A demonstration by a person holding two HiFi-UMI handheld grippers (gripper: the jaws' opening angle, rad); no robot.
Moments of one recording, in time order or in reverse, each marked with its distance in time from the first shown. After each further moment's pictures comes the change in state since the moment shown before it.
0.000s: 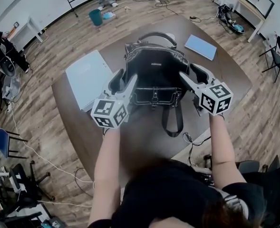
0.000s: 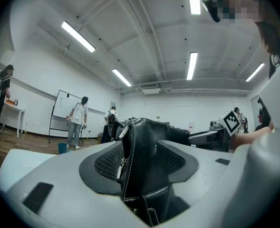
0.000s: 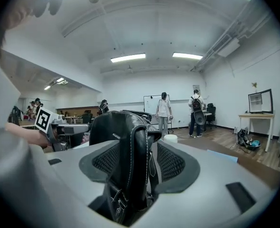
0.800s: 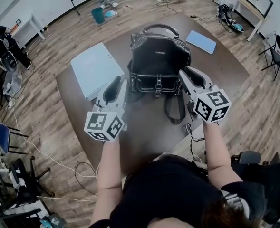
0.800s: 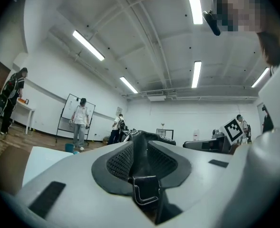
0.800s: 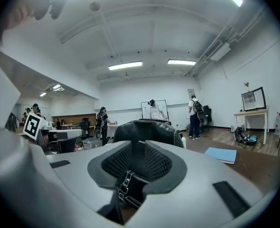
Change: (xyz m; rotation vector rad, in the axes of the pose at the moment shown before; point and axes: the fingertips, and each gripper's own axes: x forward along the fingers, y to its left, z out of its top) left arm -0.112 -0.023 0.027 -0.058 -0.086 0.069; right arm -0.046 0.086 0.017 0.050 -0.088 -0.055
